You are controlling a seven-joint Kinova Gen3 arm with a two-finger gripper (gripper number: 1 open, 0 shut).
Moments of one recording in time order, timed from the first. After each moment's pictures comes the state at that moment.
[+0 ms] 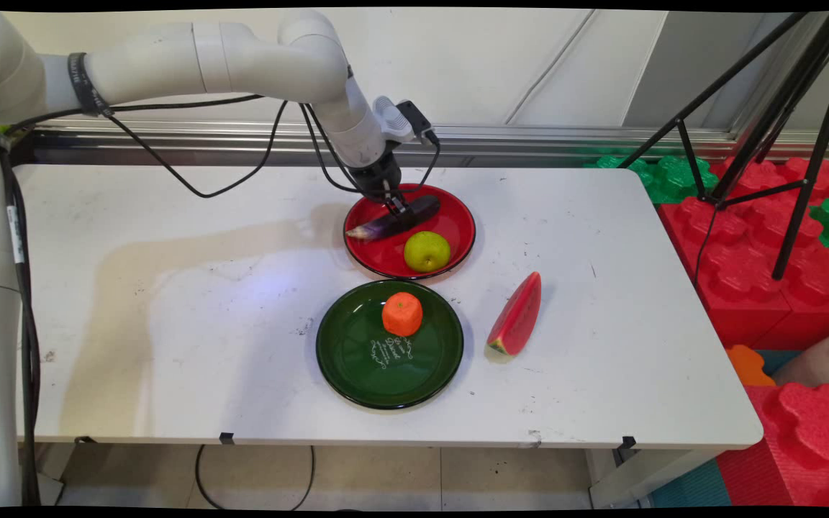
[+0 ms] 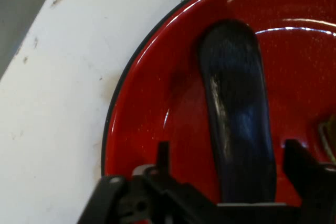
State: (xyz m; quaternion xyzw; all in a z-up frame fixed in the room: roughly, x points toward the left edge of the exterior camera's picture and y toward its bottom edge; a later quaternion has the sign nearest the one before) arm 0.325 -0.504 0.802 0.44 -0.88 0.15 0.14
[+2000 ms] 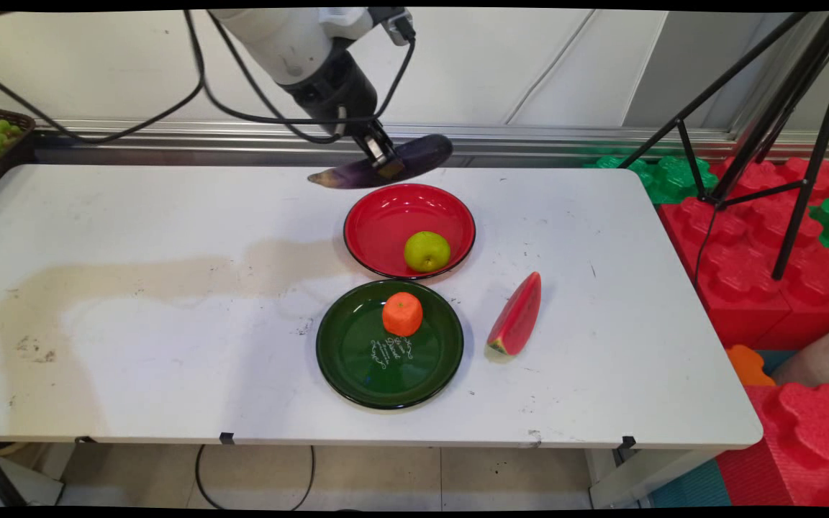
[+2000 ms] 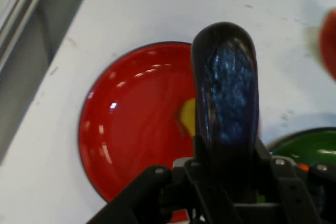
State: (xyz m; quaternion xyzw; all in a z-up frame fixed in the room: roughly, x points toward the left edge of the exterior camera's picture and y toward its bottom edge) arm 0.311 -0.358 0.995 0.36 -0.89 0.18 0.21
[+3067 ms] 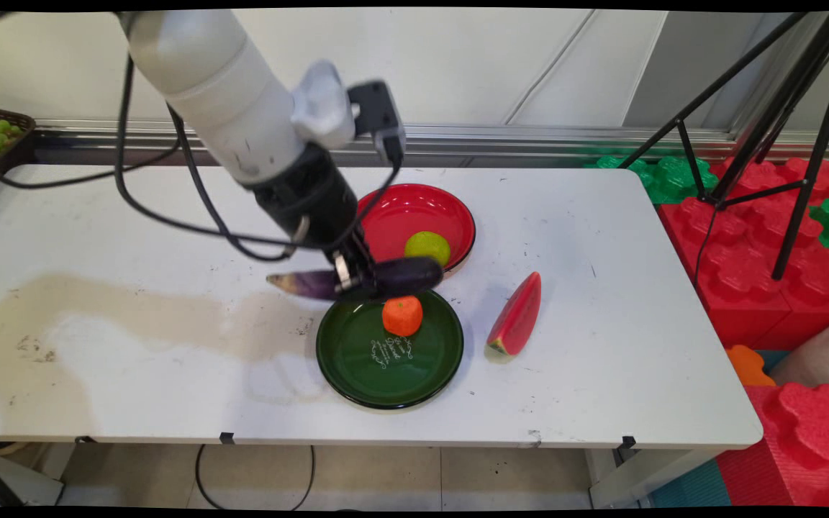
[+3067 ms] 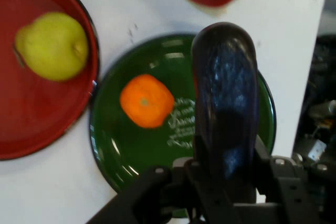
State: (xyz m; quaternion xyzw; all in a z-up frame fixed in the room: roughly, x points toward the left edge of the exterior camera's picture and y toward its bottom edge) arm 0.265 -0.252 0.977 0.30 -0.94 0.08 0.17
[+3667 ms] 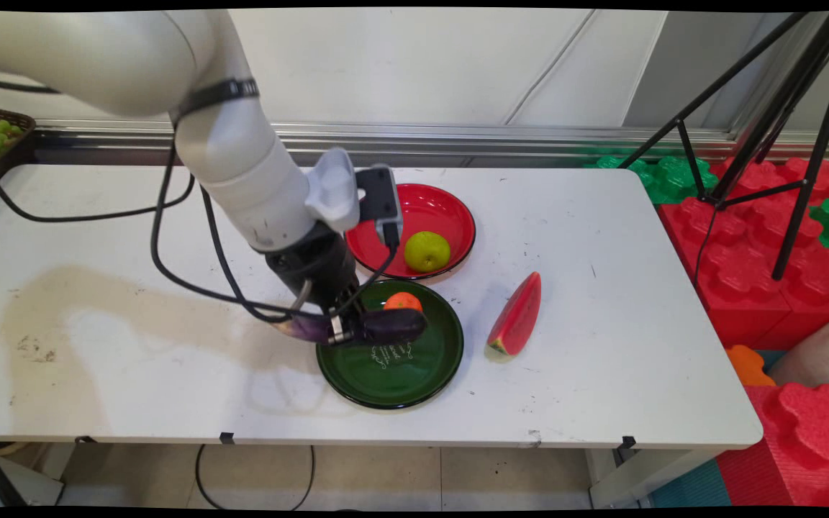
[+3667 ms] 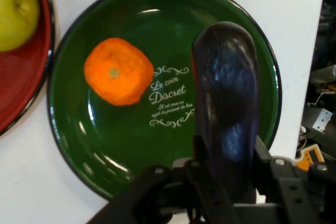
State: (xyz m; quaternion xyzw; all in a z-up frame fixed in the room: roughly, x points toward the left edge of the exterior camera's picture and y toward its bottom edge) arm 0.262 -0.250 0.909 0.28 -0.95 0.05 0.13
